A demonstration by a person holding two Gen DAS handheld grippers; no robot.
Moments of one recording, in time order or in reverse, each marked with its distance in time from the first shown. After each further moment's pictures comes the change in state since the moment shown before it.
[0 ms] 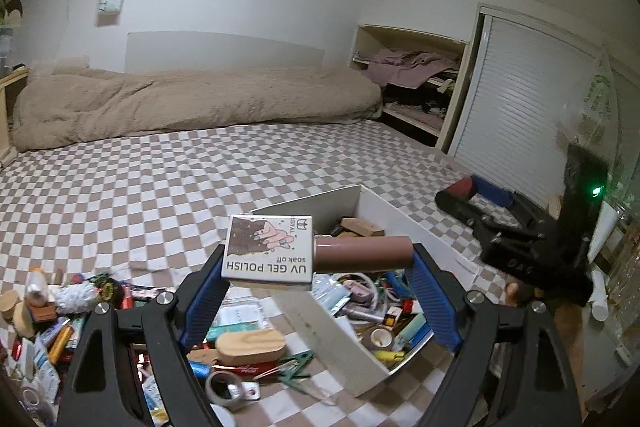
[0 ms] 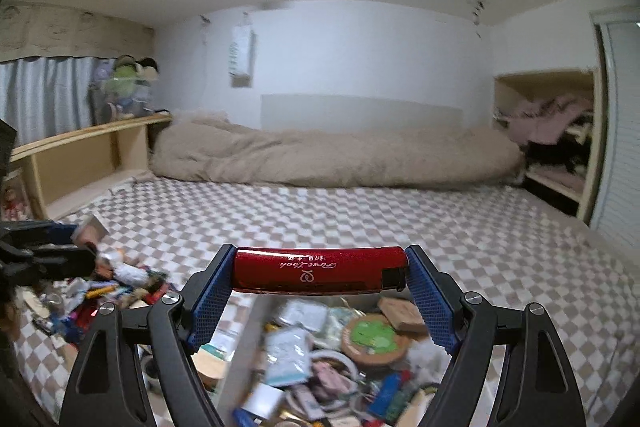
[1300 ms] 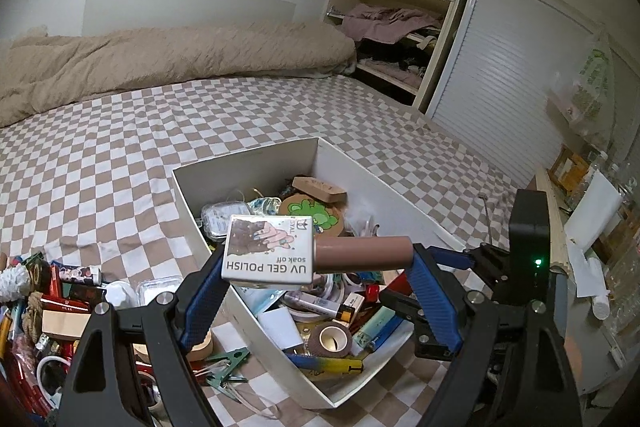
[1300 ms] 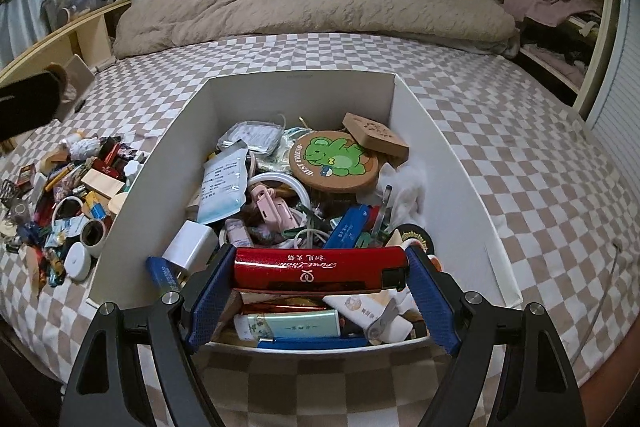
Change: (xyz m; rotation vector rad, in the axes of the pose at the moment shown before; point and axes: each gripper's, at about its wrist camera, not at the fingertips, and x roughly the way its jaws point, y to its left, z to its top) left arm 0.082 -0.048 -0.018 -0.005 0.156 -0.085; right arm 0.044 -0.031 -0.092 0.015 0.507 -0.044
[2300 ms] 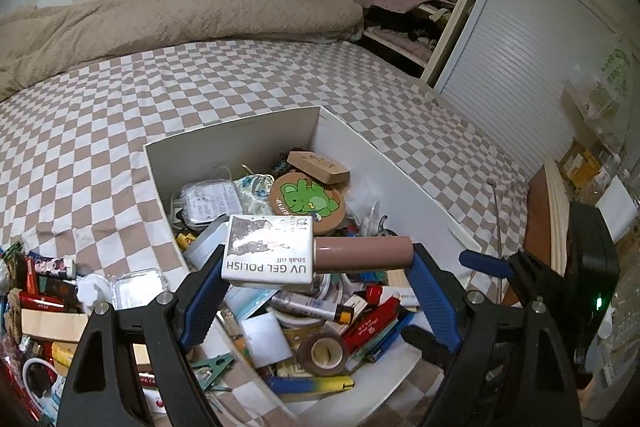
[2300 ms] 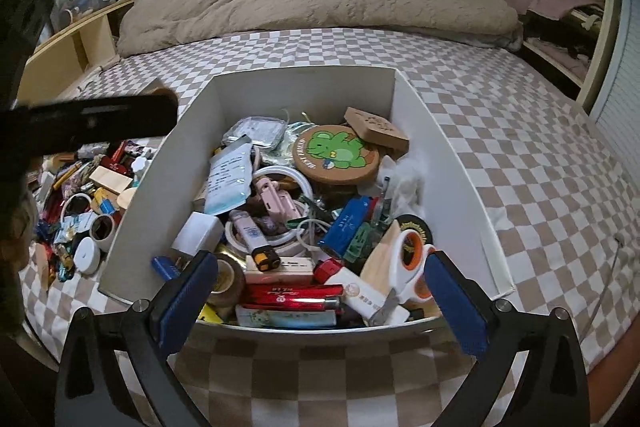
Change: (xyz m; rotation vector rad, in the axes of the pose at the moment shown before) left arm 0.061 0.000 0.015 -0.040 0.146 -0.010; right arm -0.008 -0.008 -0.003 0.007 0.015 0.016
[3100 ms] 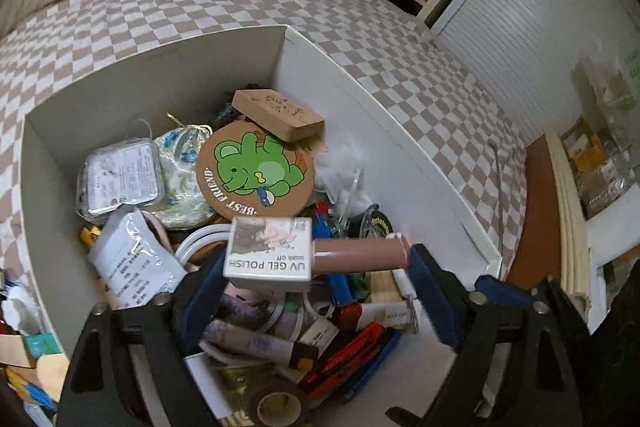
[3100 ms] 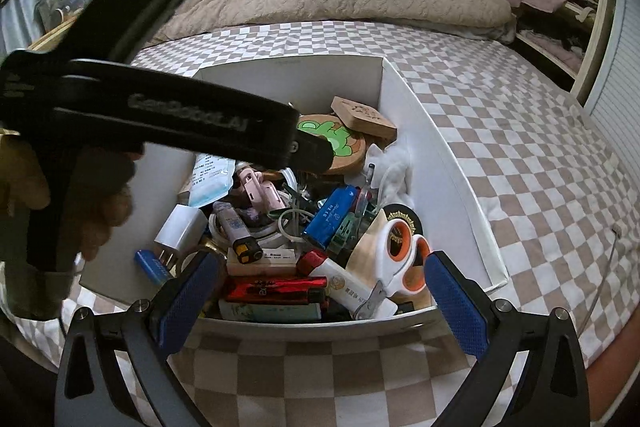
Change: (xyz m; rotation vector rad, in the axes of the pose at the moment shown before) left arm 0.105 -0.014 0.012 -0.050 0.250 -0.093; right arm 0.006 -0.008 -0.004 0.012 0.026 -0.016
